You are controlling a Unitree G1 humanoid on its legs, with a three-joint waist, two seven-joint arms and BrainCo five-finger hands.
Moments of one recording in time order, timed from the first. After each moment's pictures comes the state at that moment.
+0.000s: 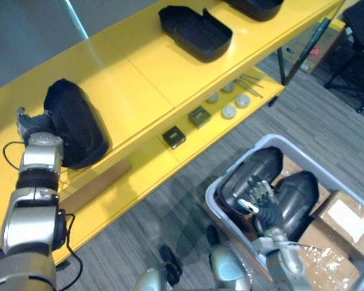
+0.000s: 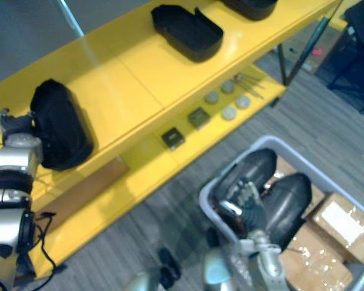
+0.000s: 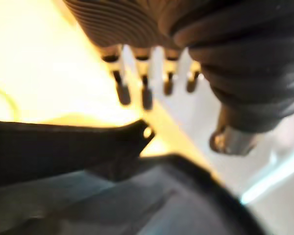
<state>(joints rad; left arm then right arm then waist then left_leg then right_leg) -0.93 0.70 0.02 0.87 -0.20 0.39 0.60 0.34 -0.17 0.10 -0.15 0.42 -0.19 0.00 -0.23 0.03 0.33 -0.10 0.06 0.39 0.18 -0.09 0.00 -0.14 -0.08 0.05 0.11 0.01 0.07</state>
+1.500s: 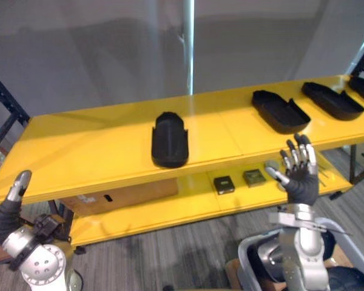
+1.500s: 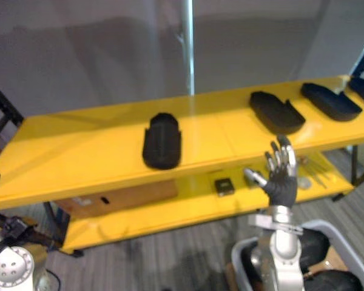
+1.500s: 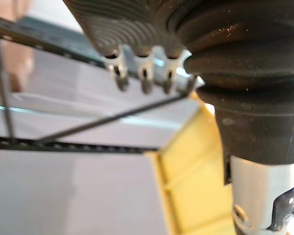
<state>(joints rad) 0.28 0.09 0.39 -0.46 -0.12 -0.21 0.67 0.20 -0.16 -0.03 -0.33 0.39 -0.29 0.03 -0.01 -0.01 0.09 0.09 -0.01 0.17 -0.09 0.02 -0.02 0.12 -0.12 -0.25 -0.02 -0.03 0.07</state>
